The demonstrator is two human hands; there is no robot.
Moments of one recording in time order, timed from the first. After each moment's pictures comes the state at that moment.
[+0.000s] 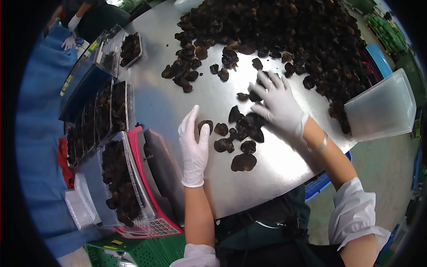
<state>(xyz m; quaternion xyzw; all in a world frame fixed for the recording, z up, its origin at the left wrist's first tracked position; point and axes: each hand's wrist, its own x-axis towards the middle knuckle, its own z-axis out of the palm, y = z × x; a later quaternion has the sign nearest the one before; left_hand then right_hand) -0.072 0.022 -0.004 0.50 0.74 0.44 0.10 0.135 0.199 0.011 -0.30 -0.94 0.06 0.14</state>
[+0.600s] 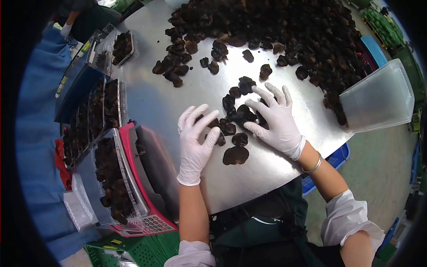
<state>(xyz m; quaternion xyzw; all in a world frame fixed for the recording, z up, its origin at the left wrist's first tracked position) -0.055 0.019 0.010 0.60 0.69 0.39 0.10 0.158 0.136 0.015 -0.31 -0.91 0.10 0.25</state>
